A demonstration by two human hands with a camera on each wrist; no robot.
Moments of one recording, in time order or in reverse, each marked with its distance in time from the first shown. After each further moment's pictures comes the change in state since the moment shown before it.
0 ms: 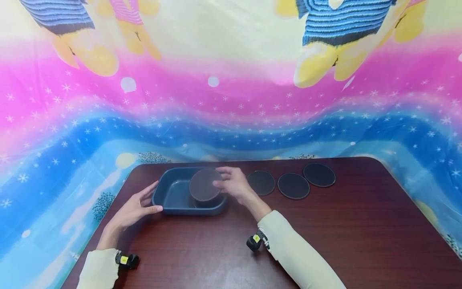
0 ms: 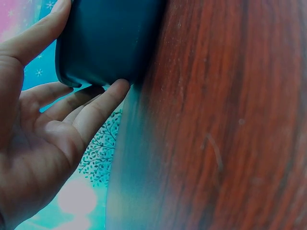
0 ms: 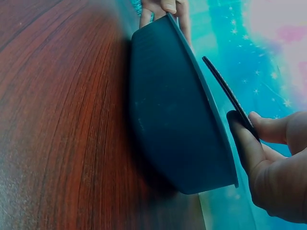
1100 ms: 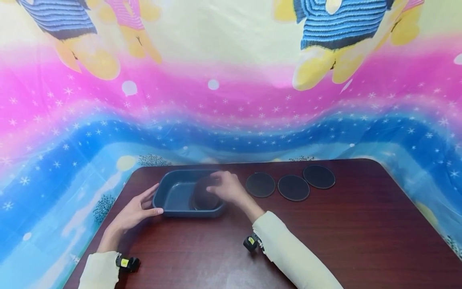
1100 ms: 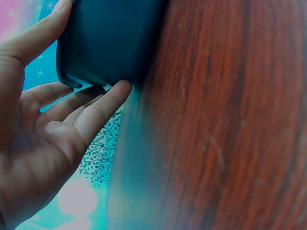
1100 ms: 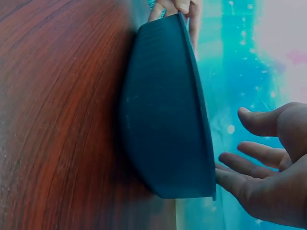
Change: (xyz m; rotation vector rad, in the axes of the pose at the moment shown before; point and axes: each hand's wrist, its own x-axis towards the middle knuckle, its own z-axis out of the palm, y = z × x) left_hand 0.000 0.002 0.001 0.008 0.008 -0.021; right_hand -0.002 -0.006 0.014 -0.495 0.010 -0.130
